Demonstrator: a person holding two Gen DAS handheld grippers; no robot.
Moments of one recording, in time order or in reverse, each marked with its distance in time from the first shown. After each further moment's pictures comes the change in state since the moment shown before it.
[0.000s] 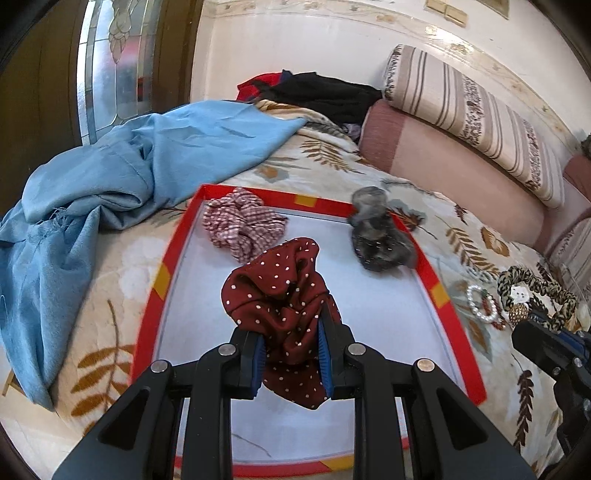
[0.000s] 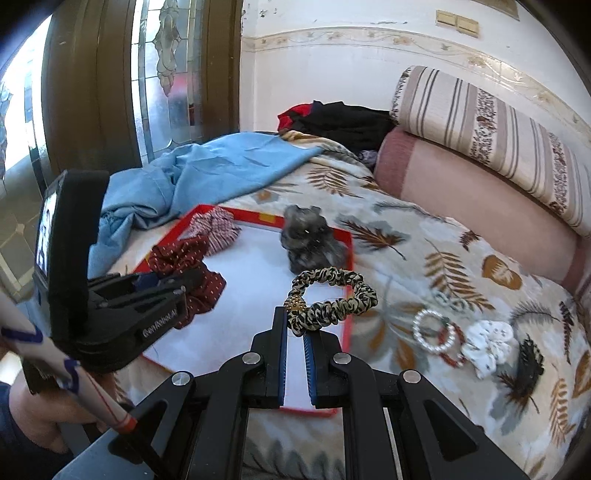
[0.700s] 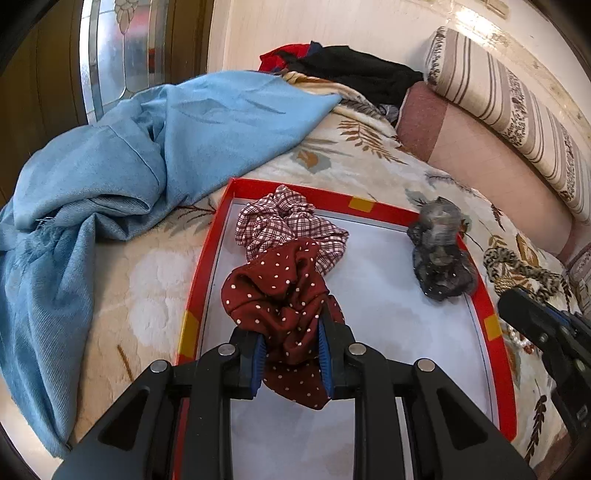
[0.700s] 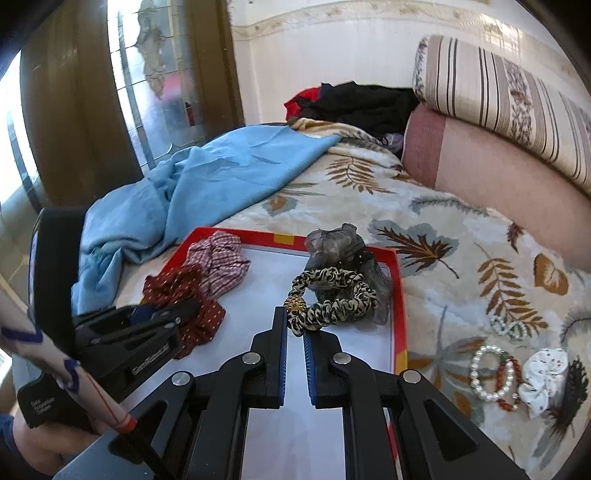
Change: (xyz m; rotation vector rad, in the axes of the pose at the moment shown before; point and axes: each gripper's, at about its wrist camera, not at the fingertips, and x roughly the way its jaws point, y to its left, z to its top) left arm 0.051 0.039 0.038 -0.050 0.123 0.048; right arm 0.085 -0.002 0.049 0.091 0.059 0.100
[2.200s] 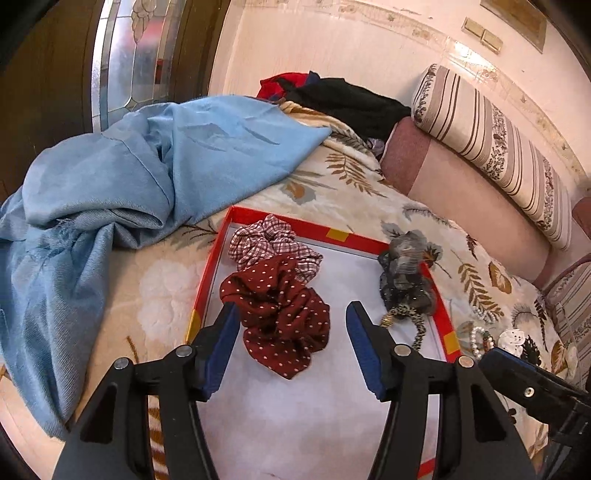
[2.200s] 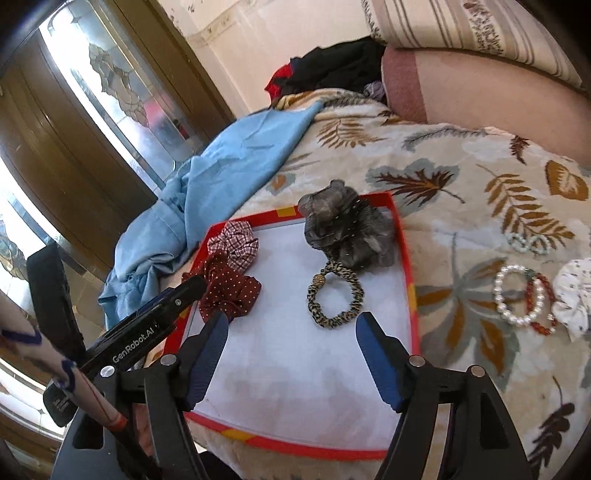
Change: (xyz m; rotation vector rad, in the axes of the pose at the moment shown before) left arm -0.044 -0.001 -0.003 -0.056 -0.110 -0.072; right arm -0.031 -0.036 -0.018 0.275 0.082 0.171
